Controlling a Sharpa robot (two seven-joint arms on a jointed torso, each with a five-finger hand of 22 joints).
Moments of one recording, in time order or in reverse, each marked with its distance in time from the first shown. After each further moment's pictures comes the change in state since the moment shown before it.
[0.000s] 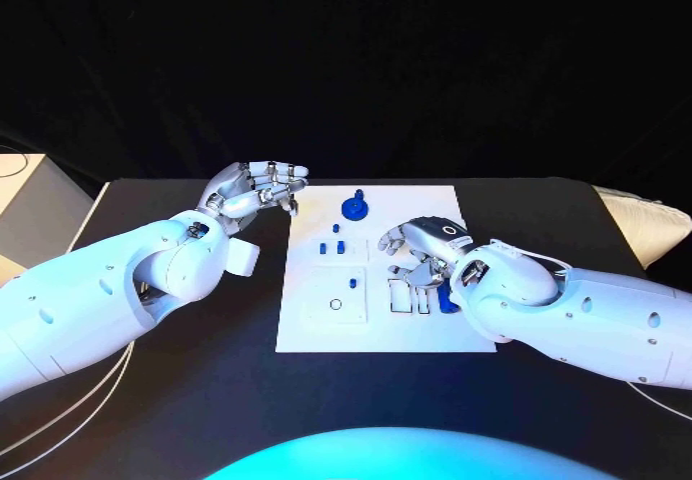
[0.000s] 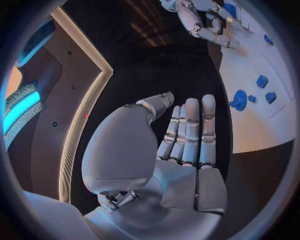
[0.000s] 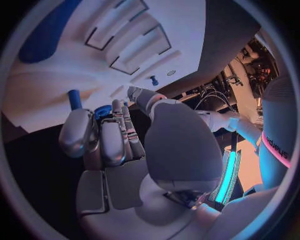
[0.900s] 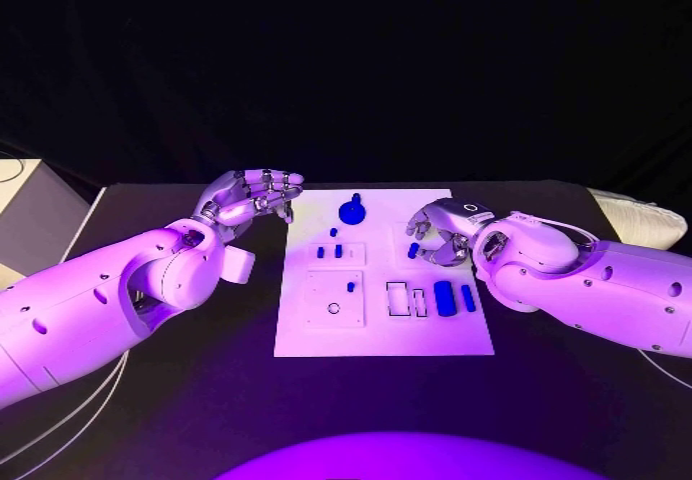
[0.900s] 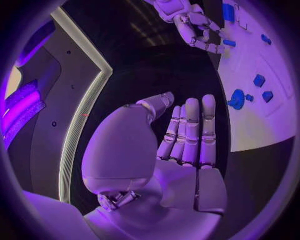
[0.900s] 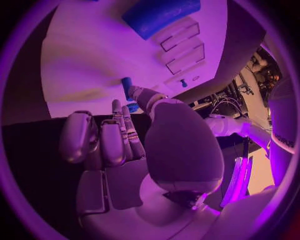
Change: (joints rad) left arm -0.007 -0.002 0.000 -0.001 0.000 0.001 -0.001; left_hand 0.000 0.000 0.000 0.000 0.000 0.000 0.000 0.000 -0.001 -0.007 0.000 0.000 -0.002 0.000 0.000 -0.004 -0.001 0.000 0.000 0.000 0.000 -0.002; right arm 0.069 -0.035 0.010 -0.086 0.005 0.151 -0.007; right_hand -0.001 -0.010 -0.012 0.012 -0.010 0.014 -0.014 -0.004 -0.001 -0.001 0.001 0.008 -0.003 0.000 0.000 0.025 0.021 -0.016 0.014 0.000 0.036 0.040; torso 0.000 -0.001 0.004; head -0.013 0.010
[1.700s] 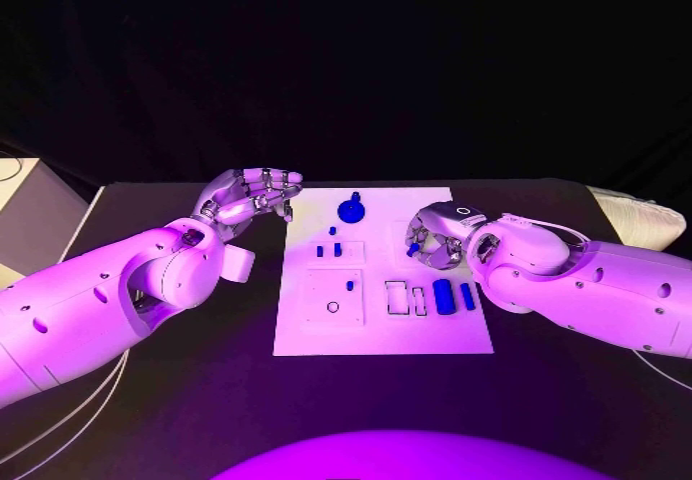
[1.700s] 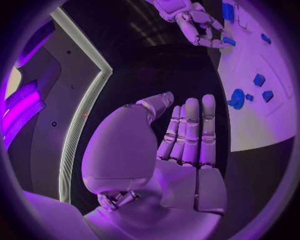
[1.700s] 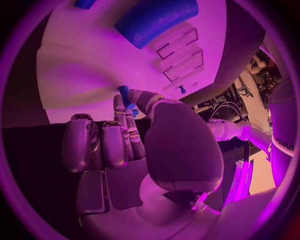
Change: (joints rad) left arm -0.002 0.002 0.000 -0.003 0.000 -0.004 0.004; left_hand 0.000 0.000 -0.005 0.000 0.000 0.000 0.000 0.006 0.000 0.000 0.000 0.000 -0.001 0.000 0.000 0.000 -0.001 0.000 0.000 0.000 -0.004 -0.002; right arm -0.008 0.018 -0.002 -0.001 -0.017 0.027 -0.020; right_hand 0.022 0.037 0.076 0.029 -0.006 0.134 -0.005 0.059 0.031 0.141 -0.028 0.040 0.013 0.003 -0.019 0.037 0.032 -0.007 0.020 -0.013 0.076 0.077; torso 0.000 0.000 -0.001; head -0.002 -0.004
